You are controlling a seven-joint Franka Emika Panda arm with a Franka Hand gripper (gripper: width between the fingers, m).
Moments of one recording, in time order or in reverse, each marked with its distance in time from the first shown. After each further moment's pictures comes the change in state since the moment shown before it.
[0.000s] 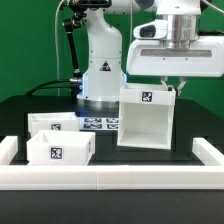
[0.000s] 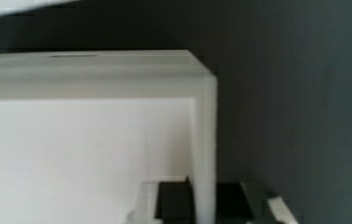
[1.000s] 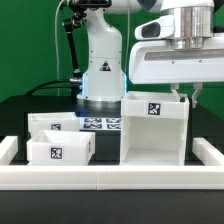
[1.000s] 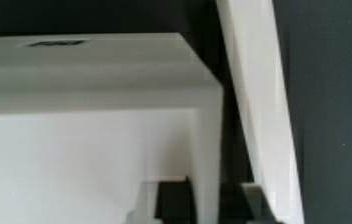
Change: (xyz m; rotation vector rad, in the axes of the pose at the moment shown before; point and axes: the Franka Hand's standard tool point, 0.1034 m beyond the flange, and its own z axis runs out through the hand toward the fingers) arm 0.103 -0.015 -0.006 0.056 0.086 0.058
